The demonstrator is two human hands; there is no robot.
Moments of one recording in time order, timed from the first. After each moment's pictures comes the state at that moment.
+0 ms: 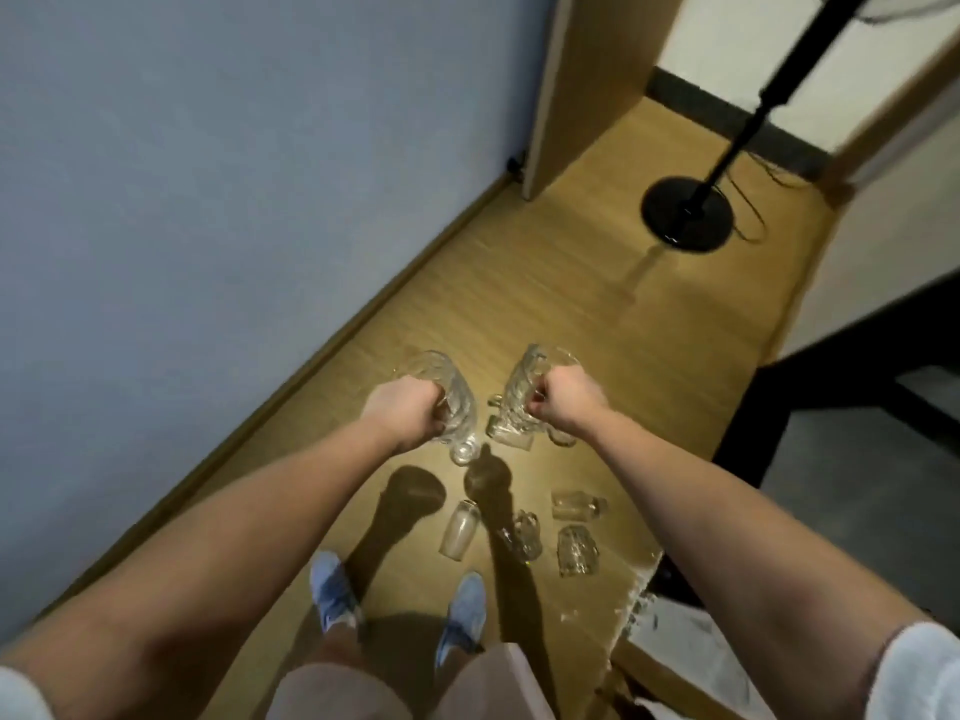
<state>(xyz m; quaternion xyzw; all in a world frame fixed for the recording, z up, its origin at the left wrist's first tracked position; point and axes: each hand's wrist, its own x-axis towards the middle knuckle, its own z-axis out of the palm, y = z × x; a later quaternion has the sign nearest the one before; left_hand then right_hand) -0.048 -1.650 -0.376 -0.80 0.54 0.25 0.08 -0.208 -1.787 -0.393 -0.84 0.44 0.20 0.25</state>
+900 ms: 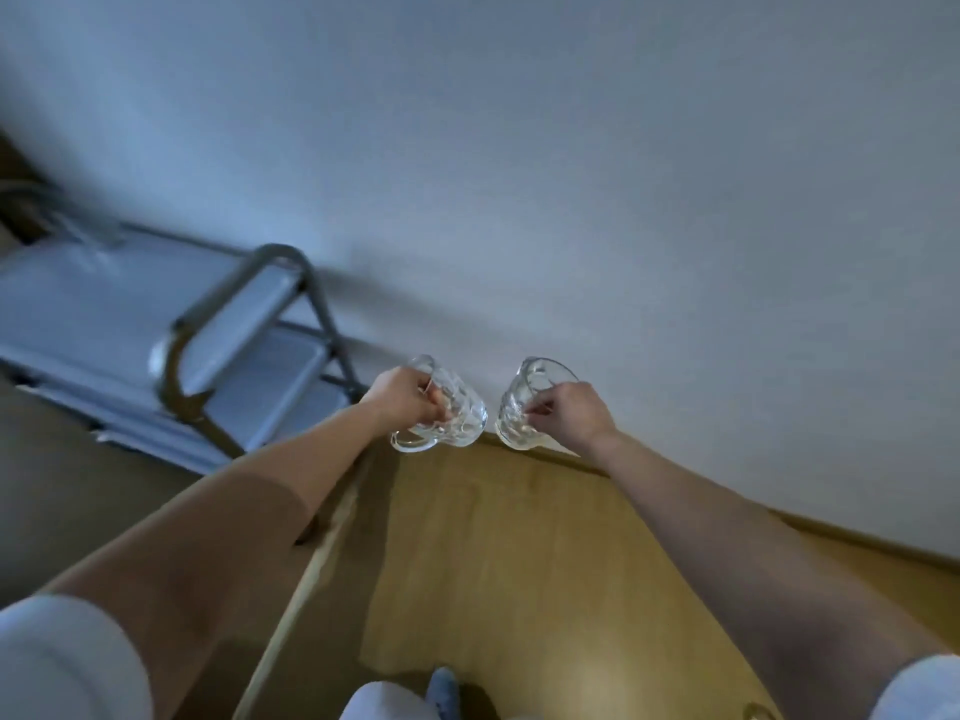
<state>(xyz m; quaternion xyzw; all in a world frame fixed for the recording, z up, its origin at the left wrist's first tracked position) 0.052 -0.914 -0.254 -0.93 -0.13 0.13 -0.33 0.097 -1.145 -0.272 -0.95 -0.16 0.15 0.20</state>
